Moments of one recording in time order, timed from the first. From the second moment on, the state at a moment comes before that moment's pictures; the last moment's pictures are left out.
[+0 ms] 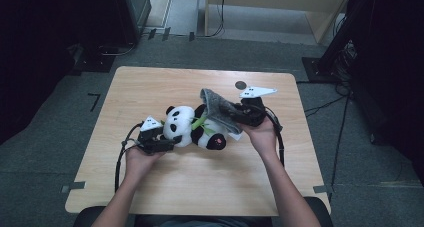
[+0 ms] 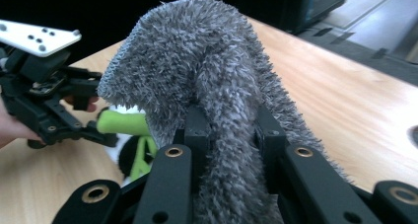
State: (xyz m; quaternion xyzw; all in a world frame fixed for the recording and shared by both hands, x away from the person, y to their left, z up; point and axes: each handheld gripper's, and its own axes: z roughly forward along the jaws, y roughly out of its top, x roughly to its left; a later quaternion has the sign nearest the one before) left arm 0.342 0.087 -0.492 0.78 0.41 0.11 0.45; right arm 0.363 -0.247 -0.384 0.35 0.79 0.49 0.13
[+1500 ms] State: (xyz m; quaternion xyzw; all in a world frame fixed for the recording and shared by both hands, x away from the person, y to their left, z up) left arm 0.339 0.087 -0.495 0.78 0.42 0.12 0.45; right arm 0.358 -0.260 -0.457 0.37 0.81 0.45 0.07
